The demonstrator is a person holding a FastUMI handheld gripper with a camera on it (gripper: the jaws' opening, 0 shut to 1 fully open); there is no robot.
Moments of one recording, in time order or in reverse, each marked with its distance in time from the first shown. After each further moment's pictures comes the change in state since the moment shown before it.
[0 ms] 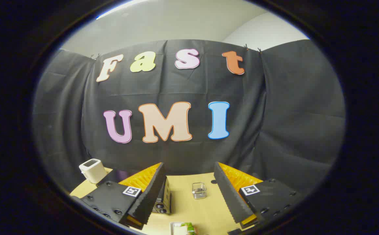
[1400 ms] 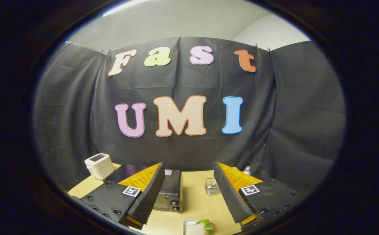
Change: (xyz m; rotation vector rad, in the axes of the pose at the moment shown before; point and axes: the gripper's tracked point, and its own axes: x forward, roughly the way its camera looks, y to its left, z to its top) arm -0.005 0.075 -0.064 -0.001 0.015 0.094
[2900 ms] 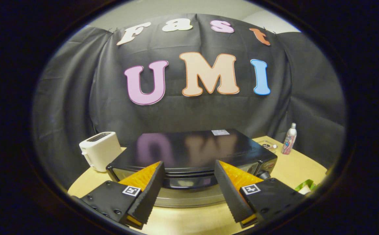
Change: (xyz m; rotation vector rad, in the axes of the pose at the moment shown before) arm 0.103 0.195 -0.215 0.043 0.126 -0.046
